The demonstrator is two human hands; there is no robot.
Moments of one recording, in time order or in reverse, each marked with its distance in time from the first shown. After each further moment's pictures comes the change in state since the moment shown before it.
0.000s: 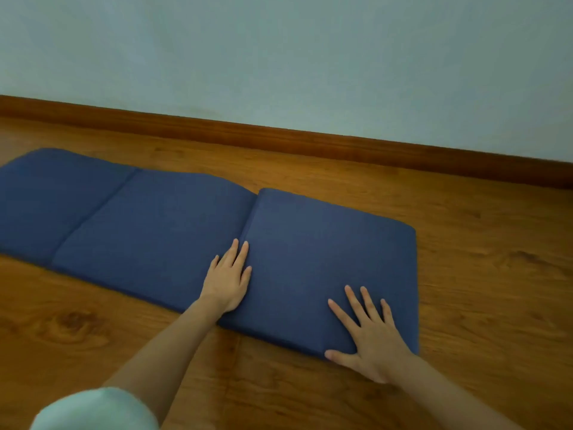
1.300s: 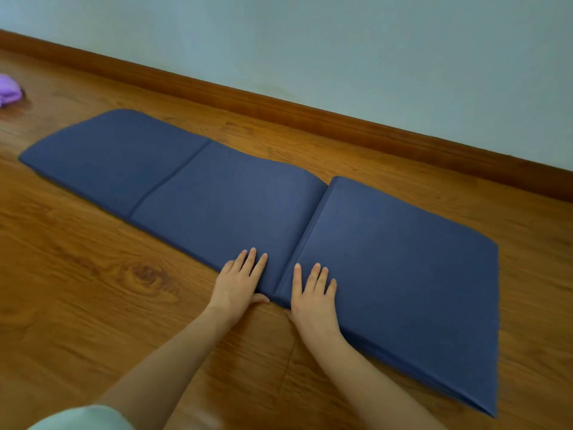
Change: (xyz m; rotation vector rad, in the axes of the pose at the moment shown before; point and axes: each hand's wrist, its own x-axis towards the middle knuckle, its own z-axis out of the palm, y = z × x) left_hand -0.065 -0.080 -0.006 0.392 -0.080 -0.005; right_hand 0.088 -0.199 0.001 -0.187 0.264 -0.058
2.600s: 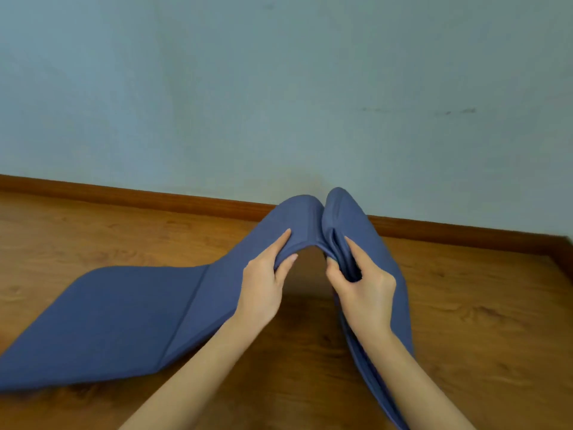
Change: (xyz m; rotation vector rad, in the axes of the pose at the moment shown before) left_hand -0.013 0.133 -0.234 -1.080 0.644 0.222; right_hand -0.091 0.171 -0.184 0.896 1.089 0.243
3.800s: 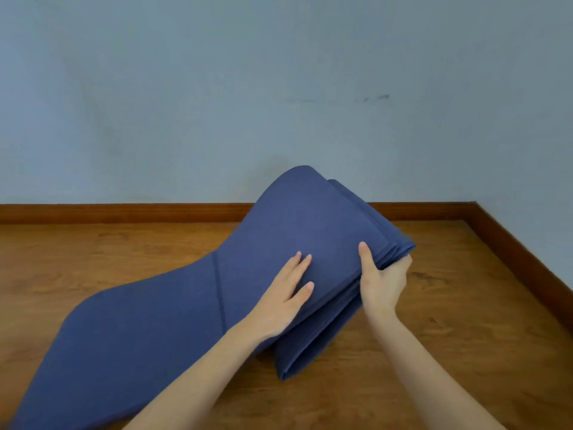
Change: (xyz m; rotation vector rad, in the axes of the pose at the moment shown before) left_hand -0.016 0.023 0.101 -0.146 -0.630 0.007; right_hand 0.015 0.080 -0.080 0.267 0.380 0.707
